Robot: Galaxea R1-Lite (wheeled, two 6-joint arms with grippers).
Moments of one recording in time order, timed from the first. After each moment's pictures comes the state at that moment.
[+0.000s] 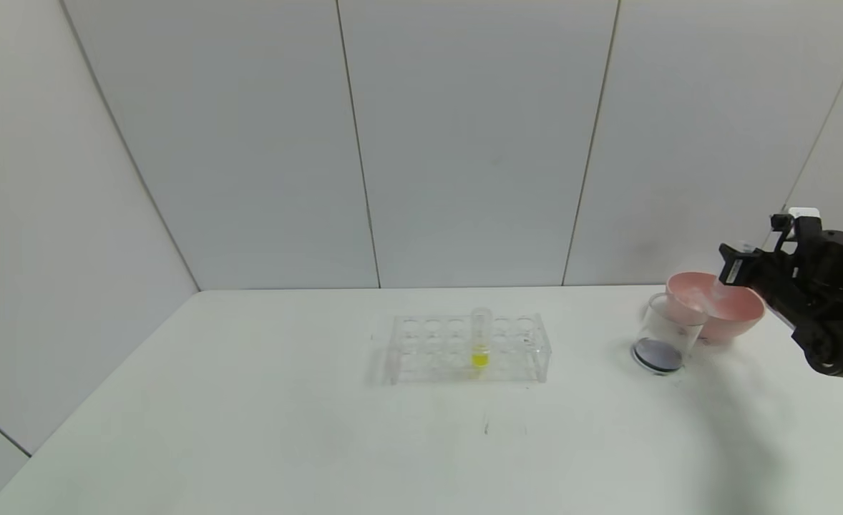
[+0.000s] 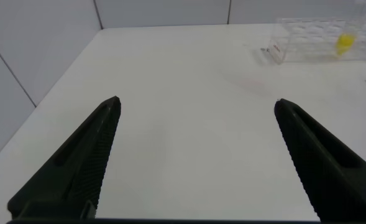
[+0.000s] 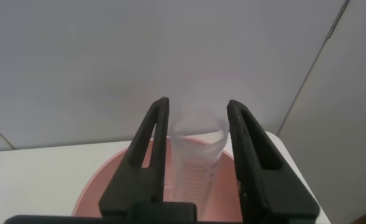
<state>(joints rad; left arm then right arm) 0.00 0.00 0.00 0.00 0.00 0.00 -0.25 2.26 -1.16 -1.11 0.10 0.00</state>
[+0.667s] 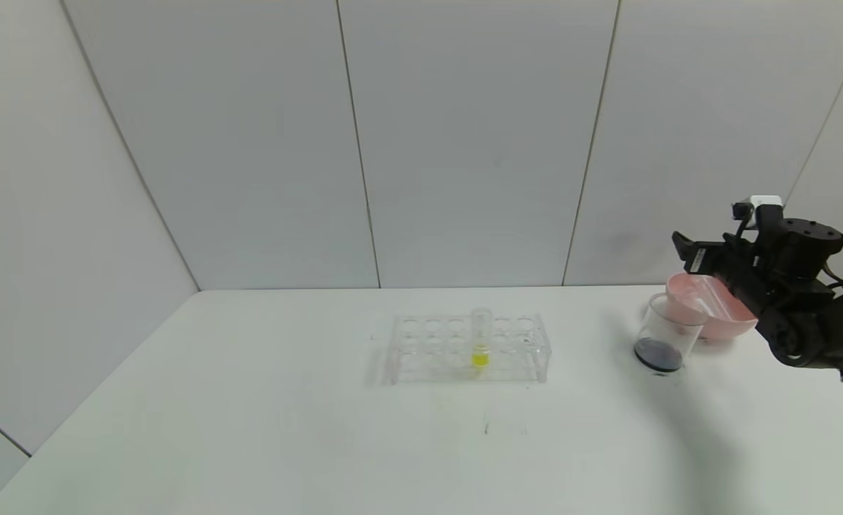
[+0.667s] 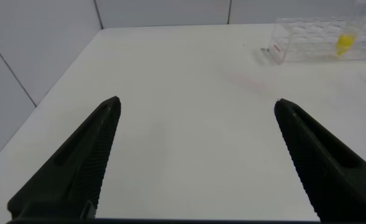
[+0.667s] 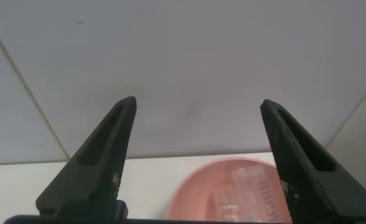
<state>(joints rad) 0.00 0.00 0.00 0.00 0.00 0.00 -0.11 2.24 -1.19 -1.10 0.00 0.00</state>
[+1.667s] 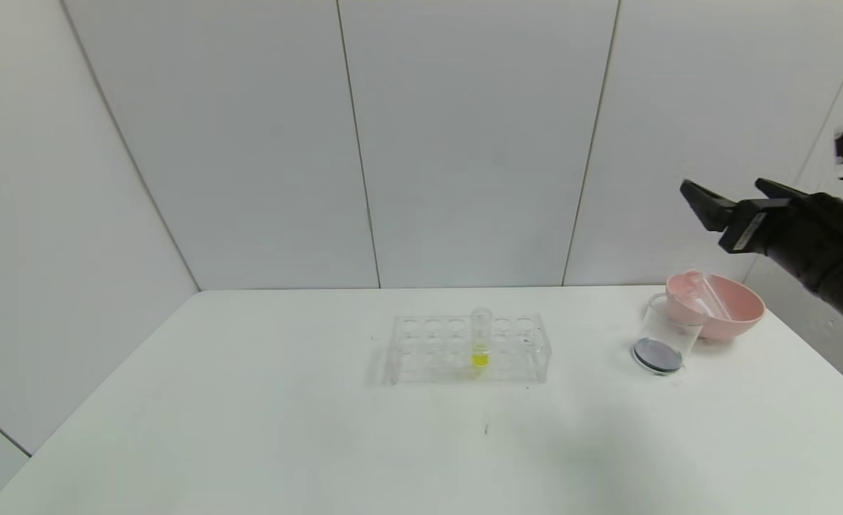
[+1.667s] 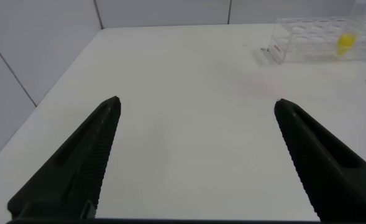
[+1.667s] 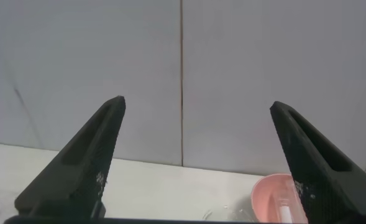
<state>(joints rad) 0.00 0.00 0.00 0.00 0.00 0.00 0.12 1.61 -0.73 -1.10 0.00 0.02</state>
